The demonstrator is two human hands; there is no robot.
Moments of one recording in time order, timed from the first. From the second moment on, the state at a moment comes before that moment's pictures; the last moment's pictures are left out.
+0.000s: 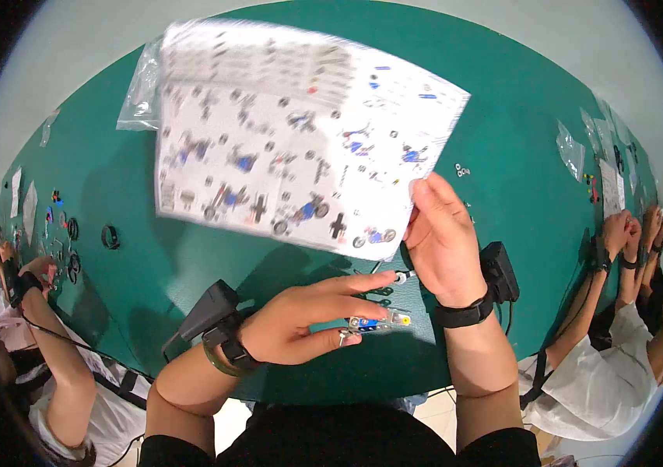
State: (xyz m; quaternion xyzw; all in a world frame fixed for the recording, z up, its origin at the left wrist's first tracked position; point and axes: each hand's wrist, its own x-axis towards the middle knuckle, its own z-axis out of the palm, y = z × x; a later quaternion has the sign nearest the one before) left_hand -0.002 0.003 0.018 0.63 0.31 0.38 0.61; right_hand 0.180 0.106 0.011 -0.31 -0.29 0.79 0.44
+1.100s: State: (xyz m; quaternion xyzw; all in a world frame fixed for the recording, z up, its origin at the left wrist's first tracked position) left_hand -0.005 0.005 0.015 0.65 0.36 0.41 0.54; right_hand 0.183 0.099 0.001 -0.31 -0.40 0.78 0.37
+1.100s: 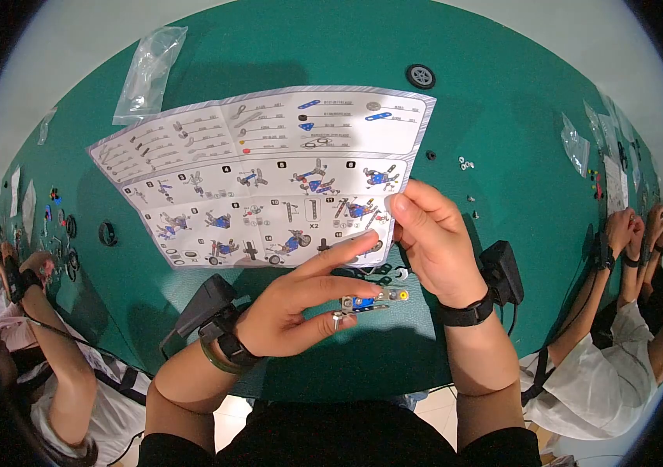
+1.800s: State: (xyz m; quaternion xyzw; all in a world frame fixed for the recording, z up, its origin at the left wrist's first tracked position) left_hand -0.004 0.003 0.016 0.64 0.36 0.41 0.54; right_hand 0.180 0.099 0.003 -0.33 -0.38 0.78 0.37
